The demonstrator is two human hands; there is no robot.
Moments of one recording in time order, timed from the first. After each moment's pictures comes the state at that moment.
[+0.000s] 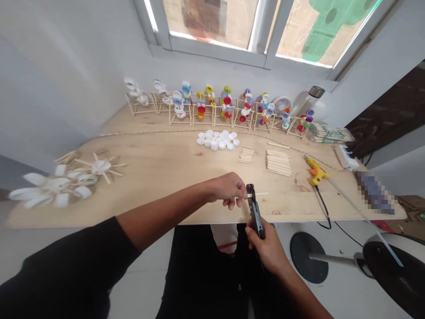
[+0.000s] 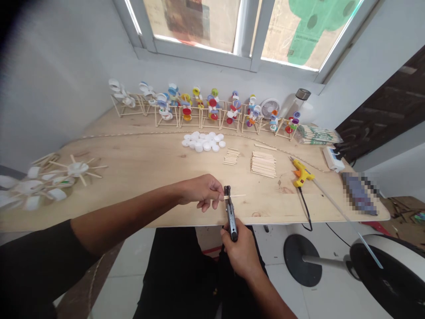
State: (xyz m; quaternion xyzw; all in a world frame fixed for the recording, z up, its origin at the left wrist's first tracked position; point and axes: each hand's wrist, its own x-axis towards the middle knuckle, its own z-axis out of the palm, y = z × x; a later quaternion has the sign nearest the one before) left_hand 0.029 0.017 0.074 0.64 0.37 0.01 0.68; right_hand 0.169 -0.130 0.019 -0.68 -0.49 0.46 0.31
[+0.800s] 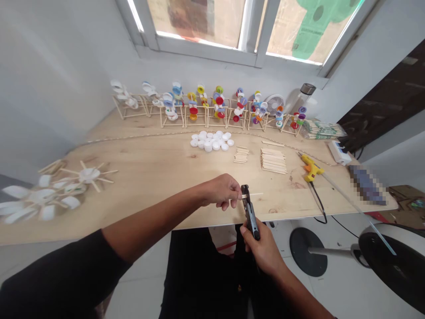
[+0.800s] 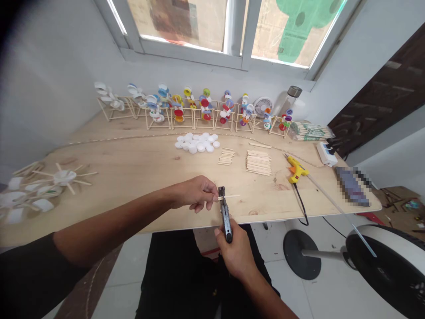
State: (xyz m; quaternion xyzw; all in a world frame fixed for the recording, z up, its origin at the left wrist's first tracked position) left_hand 0.026 0.016 0.072 0.66 0.36 0.02 0.66; right_hand 0.164 -0.133 0.011 -0.68 -0.51 0.43 0.31
